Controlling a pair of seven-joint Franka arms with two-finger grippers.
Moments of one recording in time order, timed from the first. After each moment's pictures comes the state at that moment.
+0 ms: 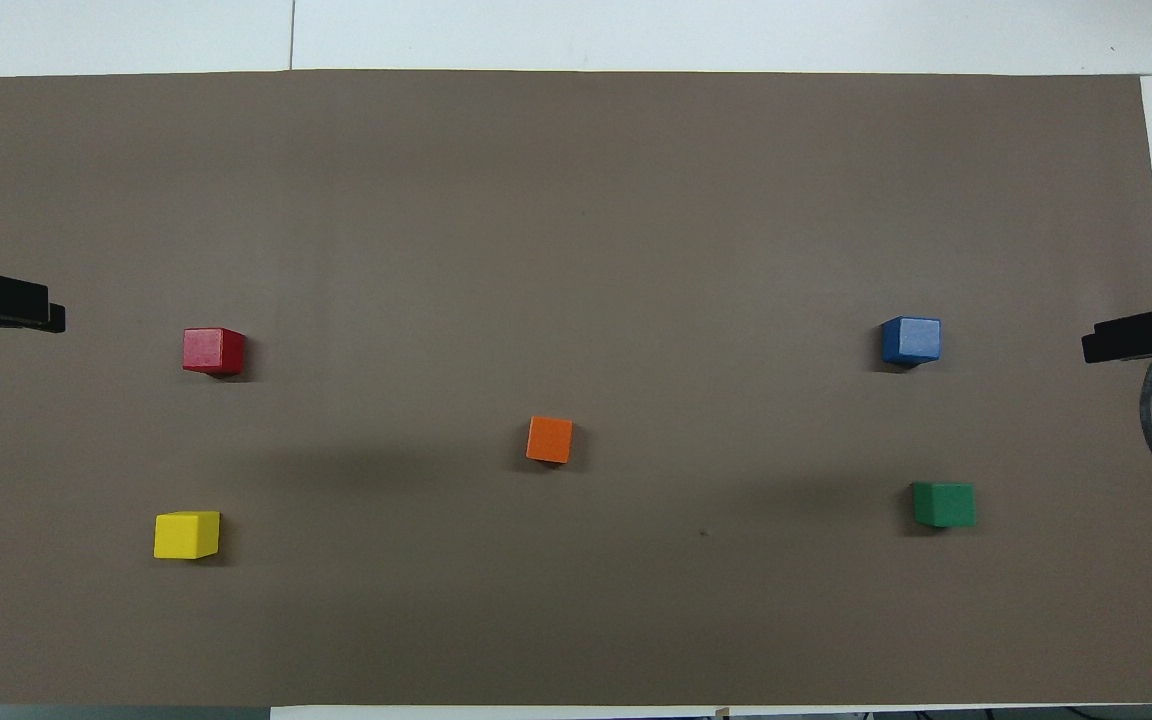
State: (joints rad) left arm 0.07 -0.06 -0.03 -1.70 -0.05 1.72 -0.03; right arm -0.08 -0.12 0.01 -1.74 0.01 1.61 -0.11
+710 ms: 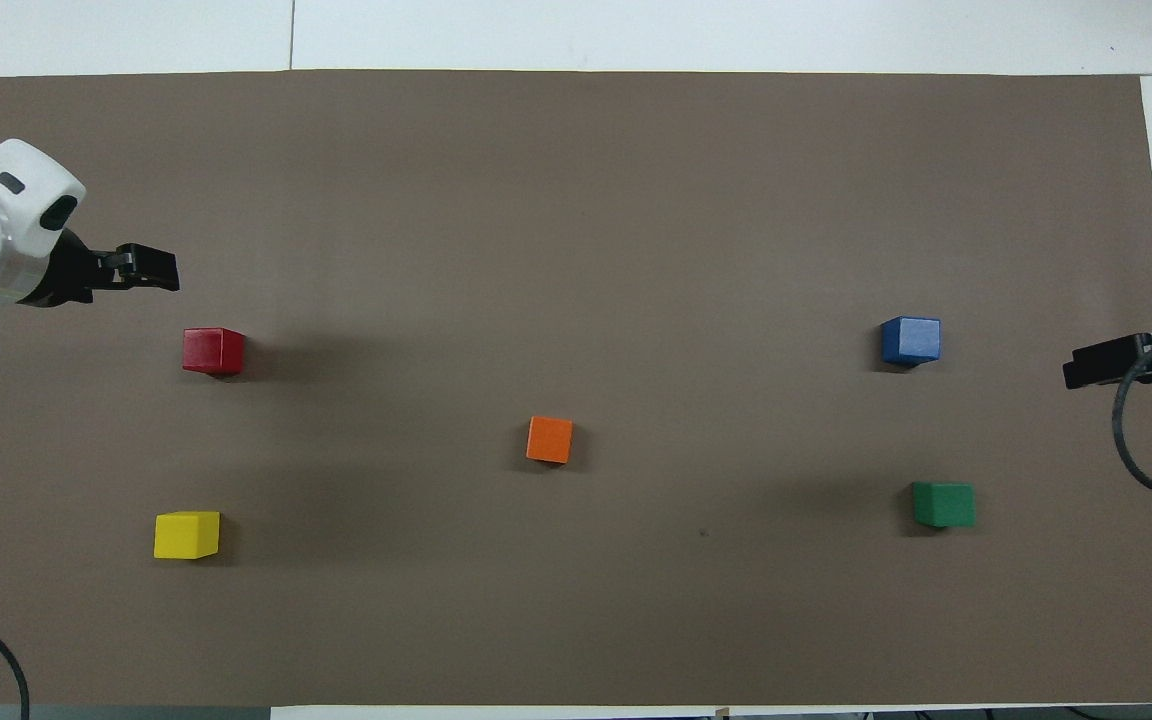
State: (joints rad) left arm 0.05 0.19 -0.04 -1.89 -0.01 2.15 -0.02; right arm -0.10 -0.13 0.01 -1.88 0.03 1.67 -0.14
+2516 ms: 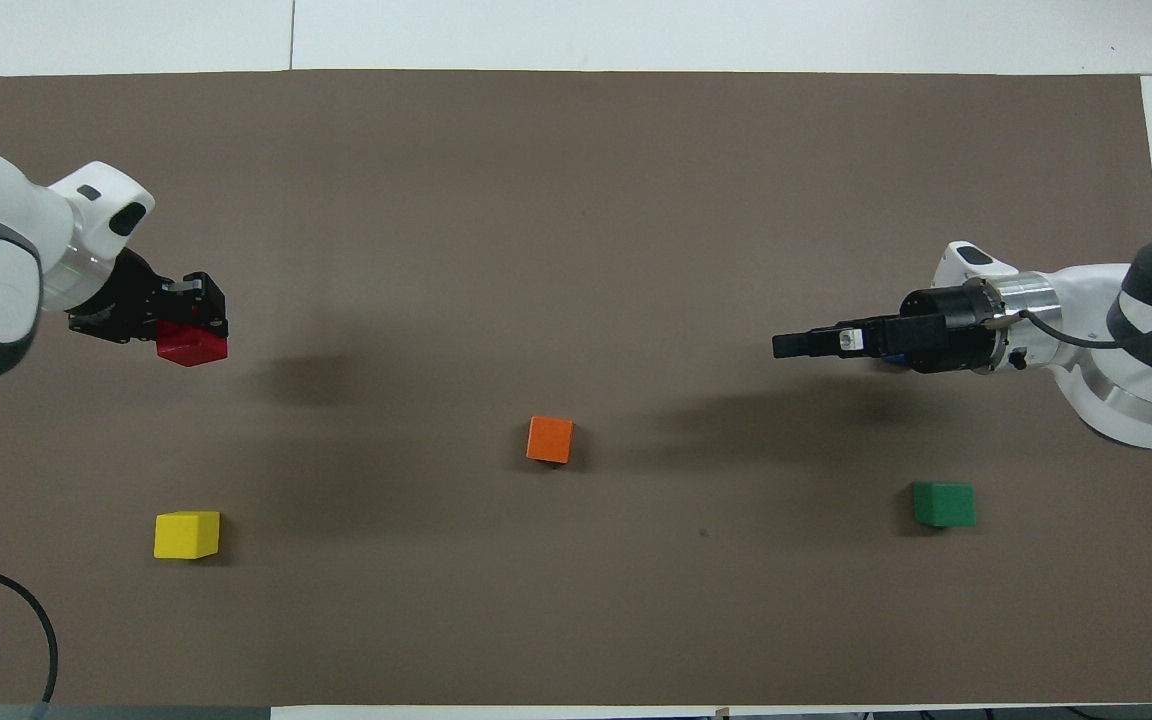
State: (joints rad) left arm 0.01 0.20 -0.06 -1.71 -0.13 1.72 -0.20; right arm -0.11 0.23 0.02 -2.07 1.50 1.39 -0.85
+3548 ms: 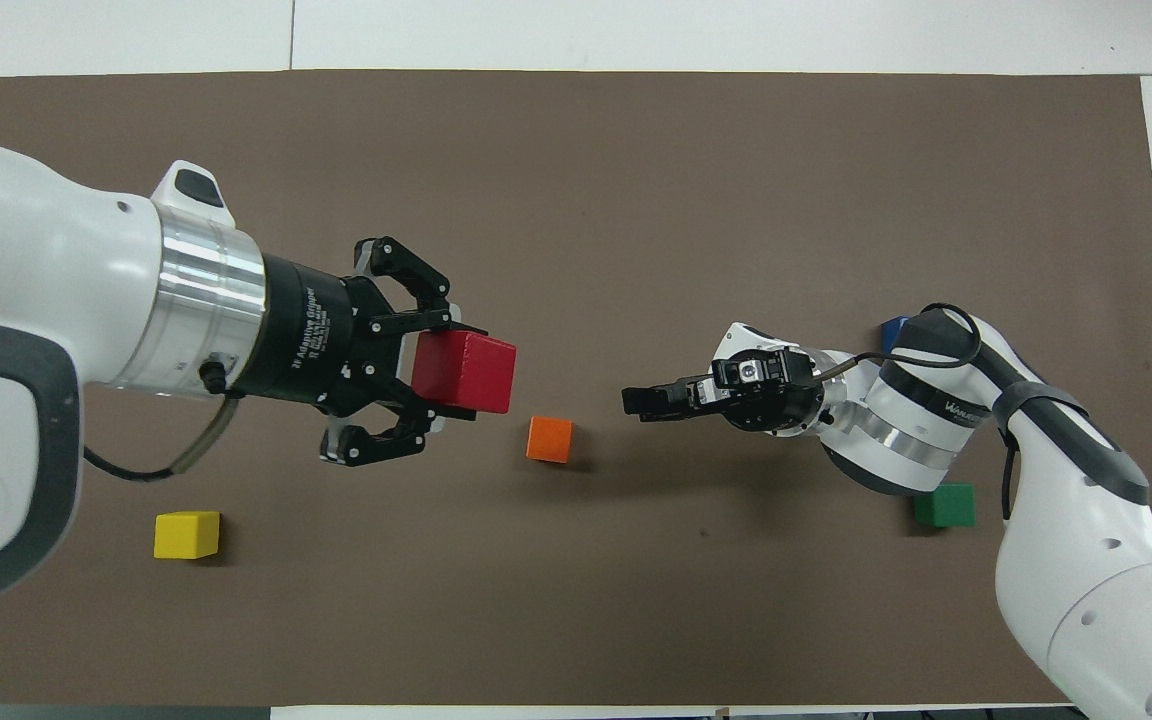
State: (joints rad) left arm -0.28 -0.05 -0.15 -1.69 -0.65 1.78 -1.72; right arm 0.14 0.39 0.06 -2.24 2.15 1.01 -0.79
